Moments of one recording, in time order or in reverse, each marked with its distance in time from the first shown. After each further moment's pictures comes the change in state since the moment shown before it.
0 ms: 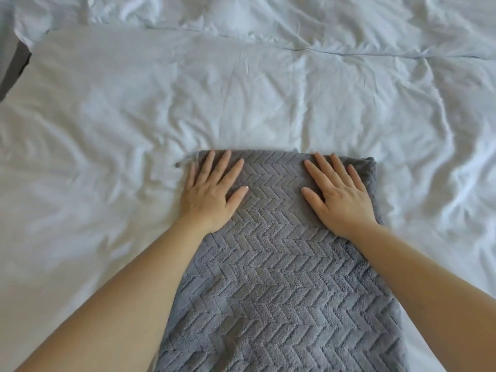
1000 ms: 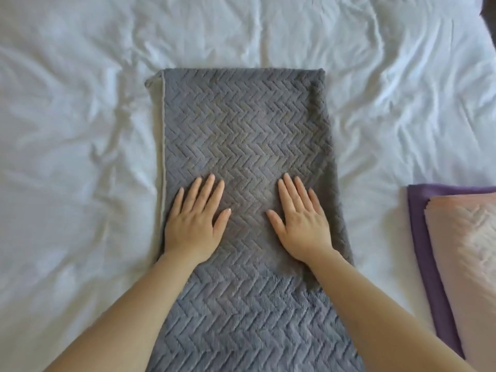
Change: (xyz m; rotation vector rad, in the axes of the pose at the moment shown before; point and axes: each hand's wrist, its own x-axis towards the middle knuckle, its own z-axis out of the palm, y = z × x) left_hand -0.224 0.058 0.035 0.038 -0.086 0.047; right_hand -0.240 -0.084 0.033 0.038 -0.107 0.160
